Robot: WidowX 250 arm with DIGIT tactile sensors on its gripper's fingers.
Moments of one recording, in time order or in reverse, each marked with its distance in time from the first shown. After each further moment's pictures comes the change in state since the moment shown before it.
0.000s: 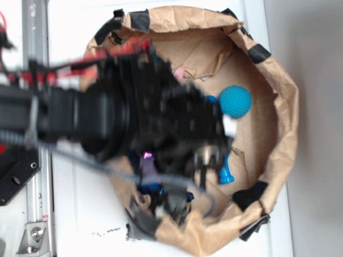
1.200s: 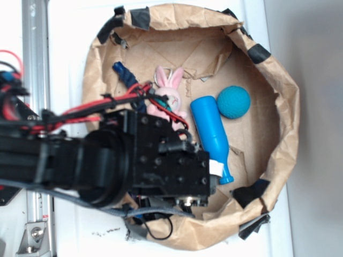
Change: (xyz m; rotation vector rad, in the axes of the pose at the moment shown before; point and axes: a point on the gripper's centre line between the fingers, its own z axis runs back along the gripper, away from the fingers) arm -0.018 -0.025 -0.022 0.133 0.004 -0.174
